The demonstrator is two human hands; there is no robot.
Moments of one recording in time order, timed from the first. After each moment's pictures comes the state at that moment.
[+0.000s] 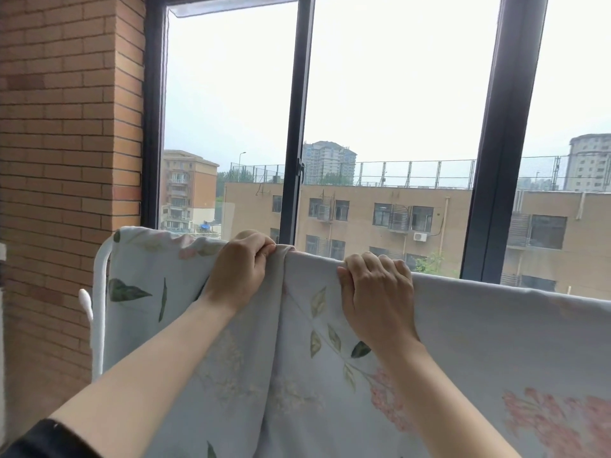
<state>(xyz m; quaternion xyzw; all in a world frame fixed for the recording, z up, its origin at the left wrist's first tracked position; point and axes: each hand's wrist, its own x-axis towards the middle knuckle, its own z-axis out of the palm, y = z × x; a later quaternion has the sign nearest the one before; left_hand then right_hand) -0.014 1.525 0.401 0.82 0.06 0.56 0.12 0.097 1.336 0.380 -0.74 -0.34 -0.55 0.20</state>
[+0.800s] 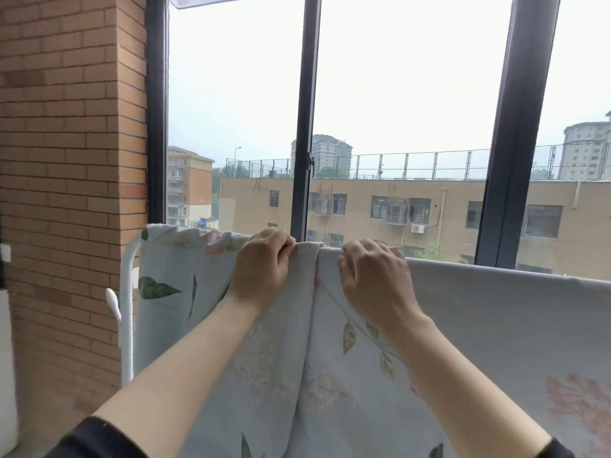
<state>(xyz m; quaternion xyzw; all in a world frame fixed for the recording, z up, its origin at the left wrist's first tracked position) -0.021 1.547 0.395 0.81 0.03 0.58 0.10 0.064 1.376 0.399 -0.79 -0.39 -0.42 0.21</state>
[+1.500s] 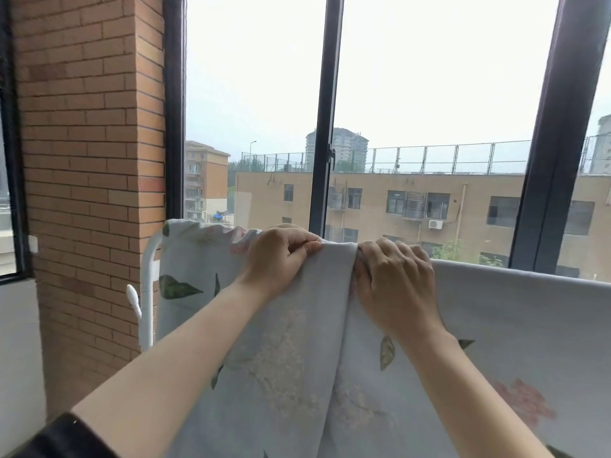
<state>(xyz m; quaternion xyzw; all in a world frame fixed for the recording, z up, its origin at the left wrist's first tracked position) -0.025 1.575 0.408 0.84 0.01 0.51 0.20 0.069 1.408 0.387 -0.76 -0.37 -0.49 0.22</state>
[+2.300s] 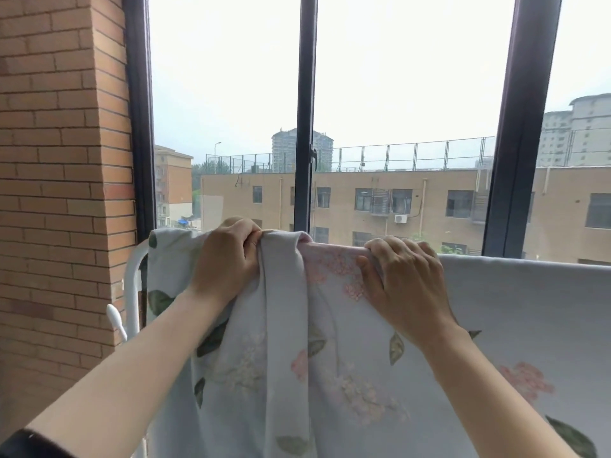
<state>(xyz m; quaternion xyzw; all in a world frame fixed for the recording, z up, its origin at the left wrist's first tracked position) -0.056 1.647 0.406 0.82 0.05 0.56 0.09 0.063 1.414 0.385 -0.78 -0.35 -0.48 0.19</state>
